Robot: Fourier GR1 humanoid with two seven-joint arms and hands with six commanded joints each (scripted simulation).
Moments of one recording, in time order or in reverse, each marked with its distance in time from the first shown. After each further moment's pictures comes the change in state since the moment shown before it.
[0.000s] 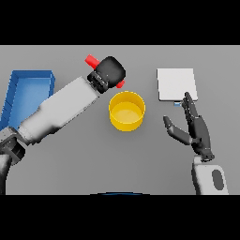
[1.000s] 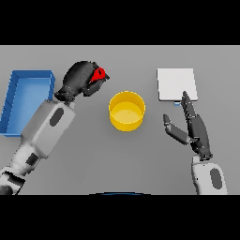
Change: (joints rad) left arm 0.427 -0.045 0.537 -0.237 0.336 0.415 0.016; right arm -0.013 -0.014 0.027 0.001 0.067 -0.023 -0.002
